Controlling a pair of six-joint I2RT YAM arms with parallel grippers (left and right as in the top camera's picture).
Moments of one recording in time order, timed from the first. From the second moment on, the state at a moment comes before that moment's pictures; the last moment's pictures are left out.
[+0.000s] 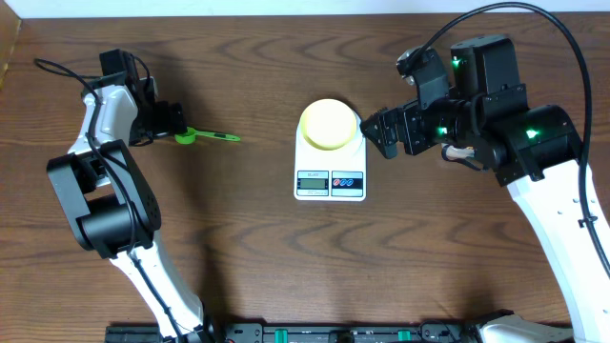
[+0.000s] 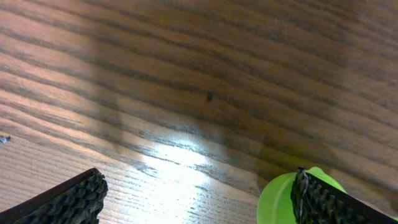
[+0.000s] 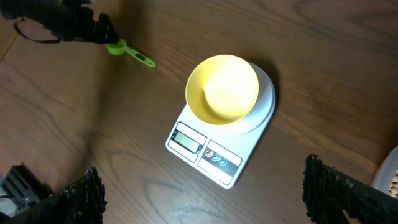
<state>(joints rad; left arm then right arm) 0.30 2.17 1.63 -0.82 0.00 0.03 0.34 1.43 1.55 -0.98 -0.38 0.05</state>
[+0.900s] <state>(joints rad) 0.23 2.11 1.63 -1.00 0.00 0.03 0.34 1.48 1.55 -0.97 -0.29 0.08</state>
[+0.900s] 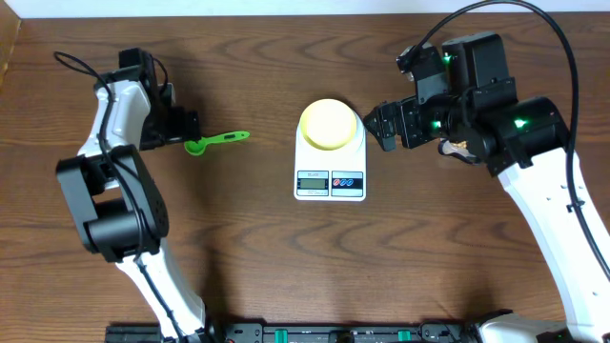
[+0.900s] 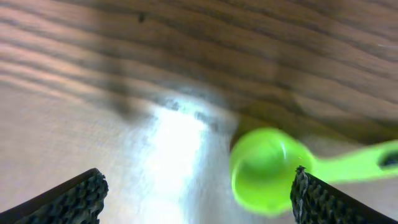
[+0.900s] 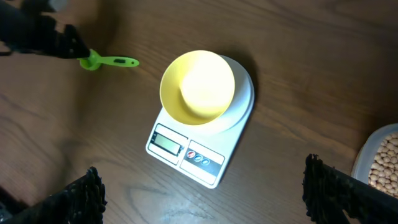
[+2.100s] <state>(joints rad) 0.23 2.07 1.58 -0.95 -0.02 0.03 0.34 1.48 1.55 -1.01 -0.27 0.08</state>
